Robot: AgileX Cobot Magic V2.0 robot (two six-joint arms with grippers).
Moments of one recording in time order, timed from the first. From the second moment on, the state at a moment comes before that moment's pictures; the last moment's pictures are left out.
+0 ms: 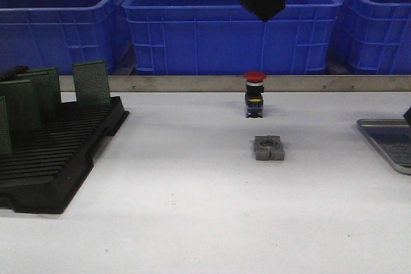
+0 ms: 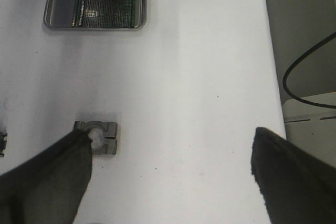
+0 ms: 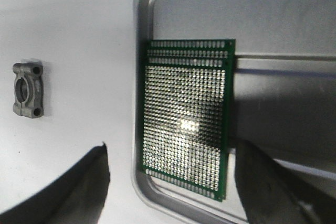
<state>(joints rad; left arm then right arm) -0.60 1.95 -1.90 -0.64 1.24 1.09 -0.42 1.98 -1.19 0.87 0.96 -0.83</state>
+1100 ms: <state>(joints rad) -0.42 1.73 -1.85 -0.67 0.92 0.76 -0.16 1.37 -1.11 0.86 0.74 -0.83</state>
